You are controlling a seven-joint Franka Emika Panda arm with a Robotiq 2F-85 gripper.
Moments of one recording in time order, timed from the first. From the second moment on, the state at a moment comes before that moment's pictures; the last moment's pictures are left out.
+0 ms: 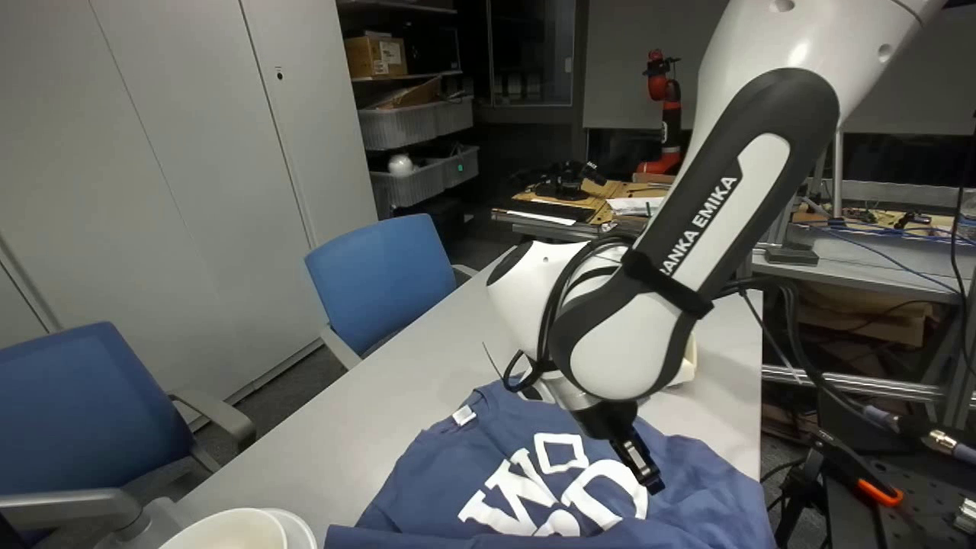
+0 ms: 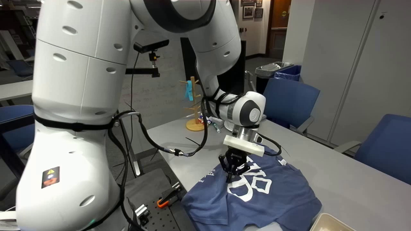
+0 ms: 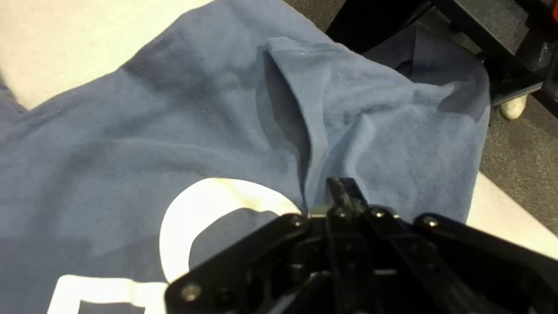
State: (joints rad) arm 0.02 0.46 0.11 -2.22 -0.17 2.14 -0.48
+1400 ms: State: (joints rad) arm 0.03 0.58 0.15 -2.19 -0.17 2.27 -0.48
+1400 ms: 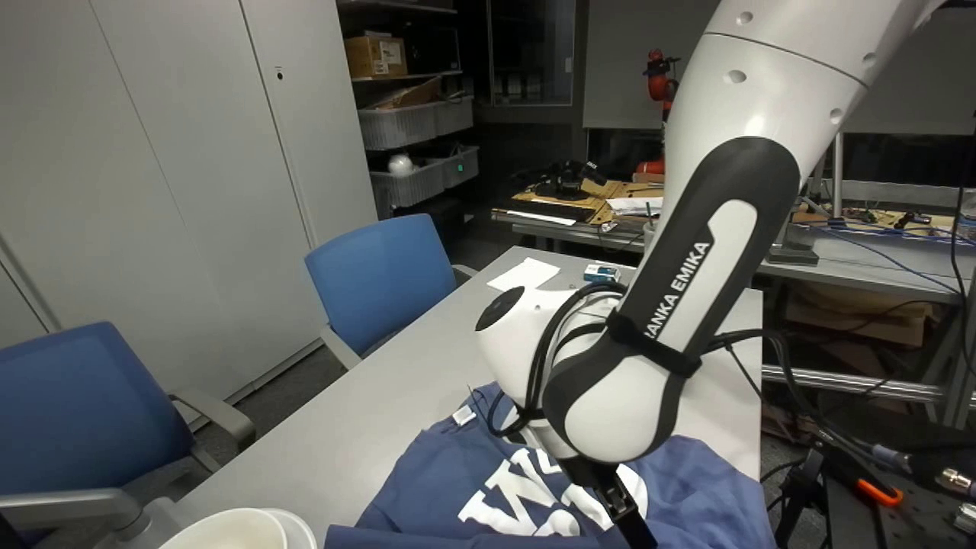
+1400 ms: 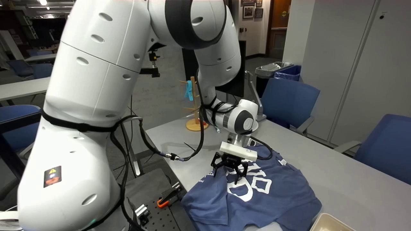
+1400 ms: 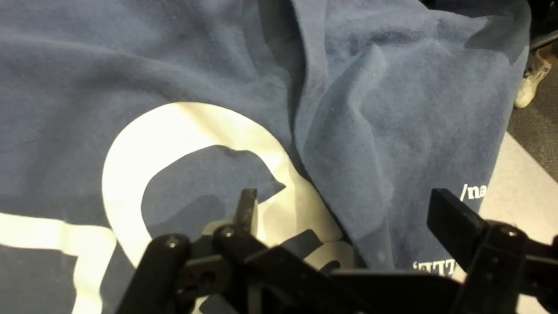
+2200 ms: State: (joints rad) arm 0.04 0.59 0.15 -2.17 -0.17 2.21 -0.48
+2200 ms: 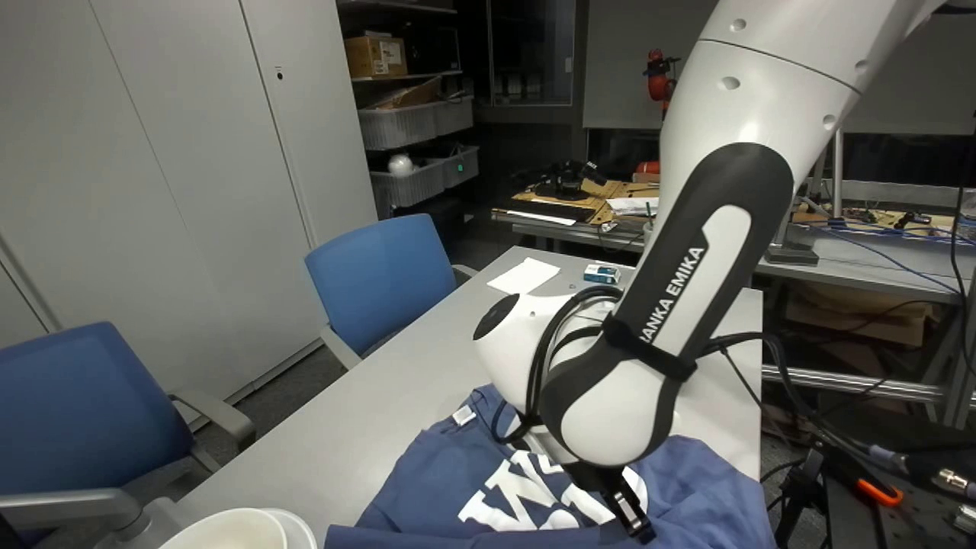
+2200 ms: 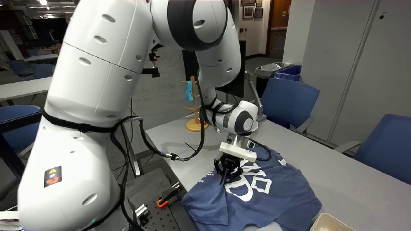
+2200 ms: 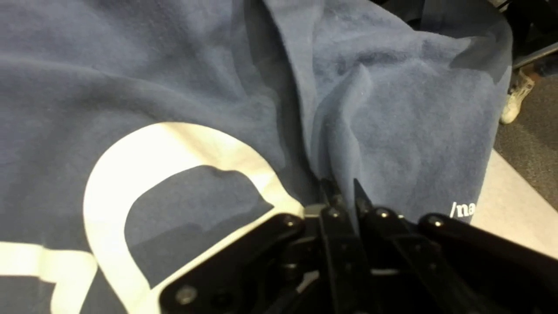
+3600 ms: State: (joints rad) arm 0.15 0.39 0.40 -2.22 -0.02 2.21 -0.53
